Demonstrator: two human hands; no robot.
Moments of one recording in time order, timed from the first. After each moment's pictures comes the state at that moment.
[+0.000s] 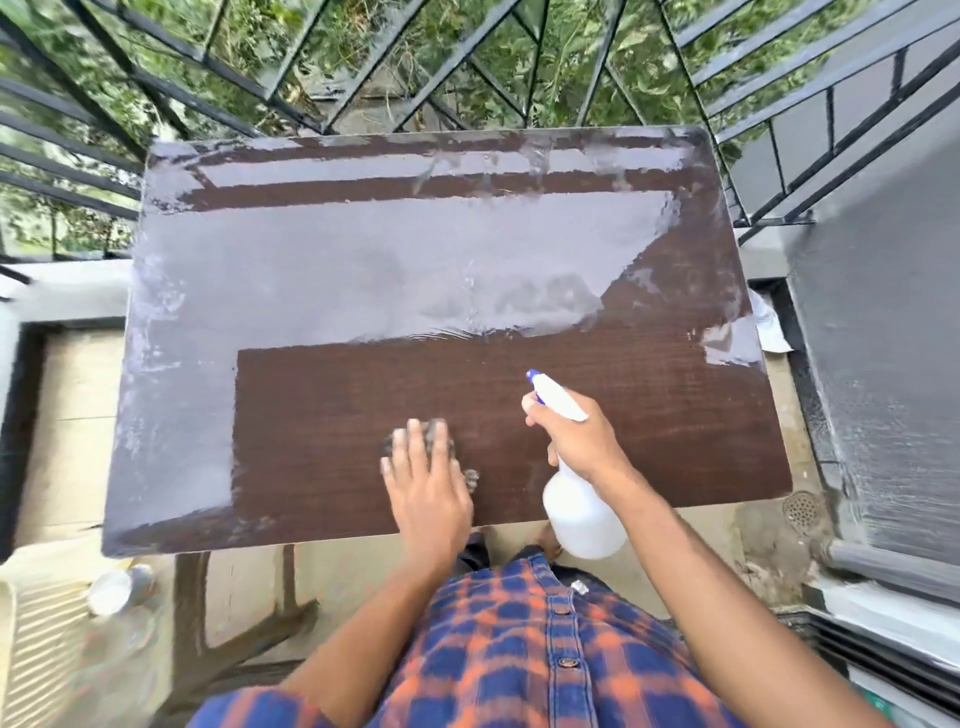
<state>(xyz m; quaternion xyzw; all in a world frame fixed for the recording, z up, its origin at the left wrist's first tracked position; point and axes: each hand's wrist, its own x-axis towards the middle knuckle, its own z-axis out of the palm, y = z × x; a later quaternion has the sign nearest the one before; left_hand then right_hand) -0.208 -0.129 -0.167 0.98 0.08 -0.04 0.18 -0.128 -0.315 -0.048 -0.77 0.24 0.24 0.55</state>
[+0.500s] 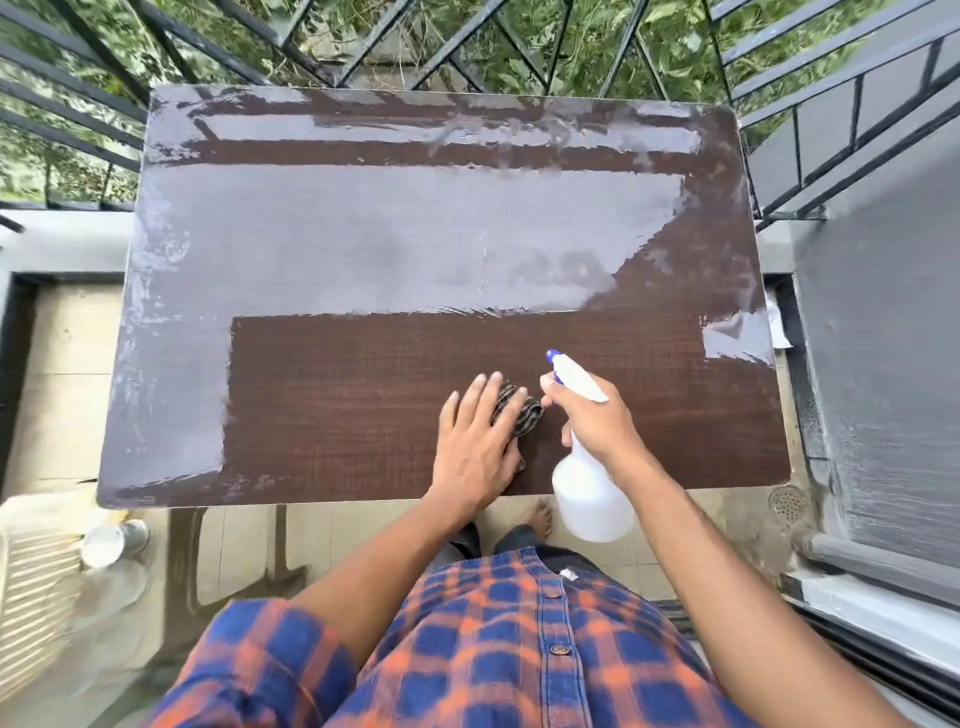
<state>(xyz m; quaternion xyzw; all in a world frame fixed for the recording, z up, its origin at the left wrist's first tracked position) -0.180 -0.155 -0.149 0.97 -0.15 -0.09 0.15 -0.137 -0.318 -0.053 -0.77 0.25 0.21 0.54</state>
